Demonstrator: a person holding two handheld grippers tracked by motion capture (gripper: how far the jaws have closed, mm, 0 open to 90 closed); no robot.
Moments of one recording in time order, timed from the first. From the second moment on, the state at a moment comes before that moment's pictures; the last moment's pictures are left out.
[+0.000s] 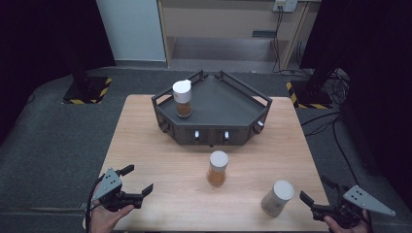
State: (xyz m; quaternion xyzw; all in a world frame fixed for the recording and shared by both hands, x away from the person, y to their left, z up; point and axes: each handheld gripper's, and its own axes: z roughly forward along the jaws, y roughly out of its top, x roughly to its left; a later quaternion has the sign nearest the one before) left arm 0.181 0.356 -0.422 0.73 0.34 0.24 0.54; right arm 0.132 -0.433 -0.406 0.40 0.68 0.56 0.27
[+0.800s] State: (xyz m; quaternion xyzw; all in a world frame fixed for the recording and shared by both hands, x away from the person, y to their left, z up) left arm 0.182 0.359 -0.423 0.73 0.35 0.23 0.54; right arm 0.170 -0.433 -0.354 0.34 0.71 0.57 0.24
